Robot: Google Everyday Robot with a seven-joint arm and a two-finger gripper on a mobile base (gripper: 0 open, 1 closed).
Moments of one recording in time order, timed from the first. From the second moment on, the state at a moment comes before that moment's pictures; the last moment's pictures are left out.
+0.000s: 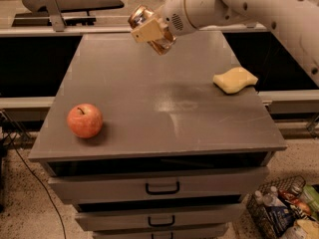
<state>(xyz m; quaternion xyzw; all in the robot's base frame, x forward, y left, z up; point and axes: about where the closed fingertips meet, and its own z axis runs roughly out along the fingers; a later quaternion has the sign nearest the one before) 0.686 0.018 1.004 -0.46 0.71 0.18 0.50</state>
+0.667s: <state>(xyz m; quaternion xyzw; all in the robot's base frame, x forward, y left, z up) 0.624 0.003 0.994 -0.42 0.63 0.31 0.57</state>
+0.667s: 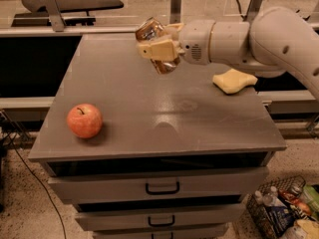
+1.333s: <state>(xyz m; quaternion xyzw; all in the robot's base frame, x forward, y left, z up) 0.576 -0.060 0.986 -0.36 0.57 0.43 0.60</state>
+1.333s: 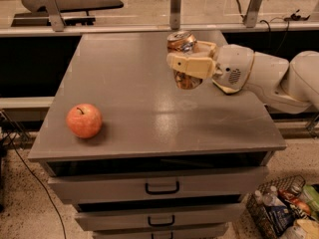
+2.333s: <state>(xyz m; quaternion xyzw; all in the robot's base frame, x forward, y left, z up) 0.567 -0.063 0.963 -0.37 0.57 0.45 0.57</state>
